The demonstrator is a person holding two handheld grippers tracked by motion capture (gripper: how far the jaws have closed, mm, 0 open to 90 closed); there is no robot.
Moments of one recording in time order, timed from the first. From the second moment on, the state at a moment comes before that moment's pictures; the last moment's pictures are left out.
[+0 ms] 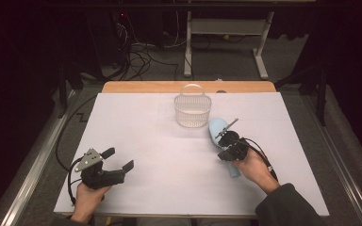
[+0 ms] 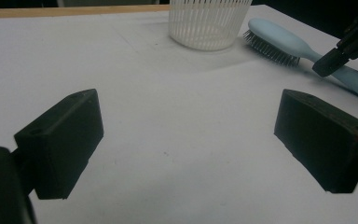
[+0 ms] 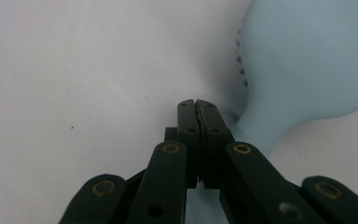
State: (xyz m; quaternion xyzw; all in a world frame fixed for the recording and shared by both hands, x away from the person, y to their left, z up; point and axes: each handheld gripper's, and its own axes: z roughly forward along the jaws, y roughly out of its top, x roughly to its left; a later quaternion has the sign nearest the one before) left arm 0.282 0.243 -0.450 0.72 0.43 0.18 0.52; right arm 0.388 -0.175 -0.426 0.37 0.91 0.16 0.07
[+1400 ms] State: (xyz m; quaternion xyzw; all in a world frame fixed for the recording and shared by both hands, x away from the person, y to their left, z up) left arm 0.282 0.242 -0.451 0.72 0.43 0.18 0.52; right arm 0.382 -0.210 -0.412 0.39 0.89 0.23 0.09
